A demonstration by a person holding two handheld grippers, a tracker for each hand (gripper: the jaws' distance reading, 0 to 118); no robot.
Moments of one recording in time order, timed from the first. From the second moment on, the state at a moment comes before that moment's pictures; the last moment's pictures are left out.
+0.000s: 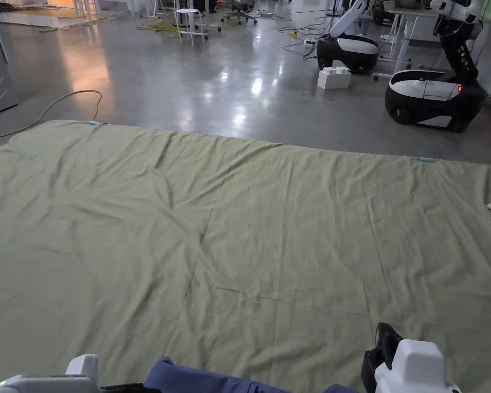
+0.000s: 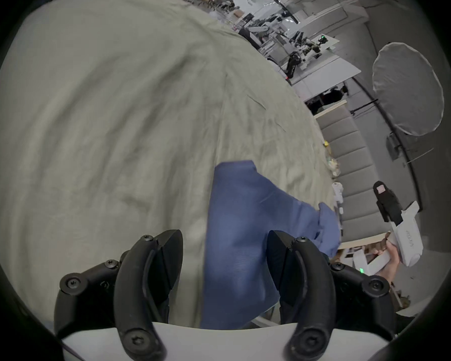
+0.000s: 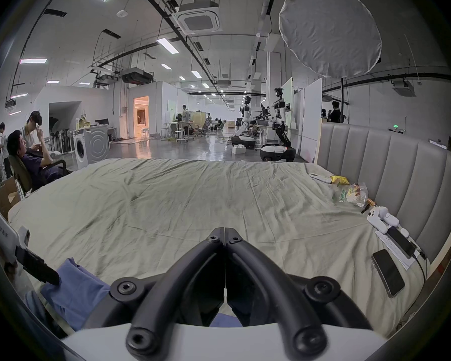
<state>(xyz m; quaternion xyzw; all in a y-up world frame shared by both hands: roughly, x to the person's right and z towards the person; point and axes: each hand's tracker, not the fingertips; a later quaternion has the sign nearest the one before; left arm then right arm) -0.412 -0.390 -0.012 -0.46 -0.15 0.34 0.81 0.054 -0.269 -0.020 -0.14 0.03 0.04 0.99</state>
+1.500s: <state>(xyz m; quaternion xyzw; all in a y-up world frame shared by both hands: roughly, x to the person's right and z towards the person) -0.344 -0.207 0.007 -0.42 -0.04 0.13 0.89 0.061 -0.271 -0.022 -0.15 0.03 0.03 0.99</state>
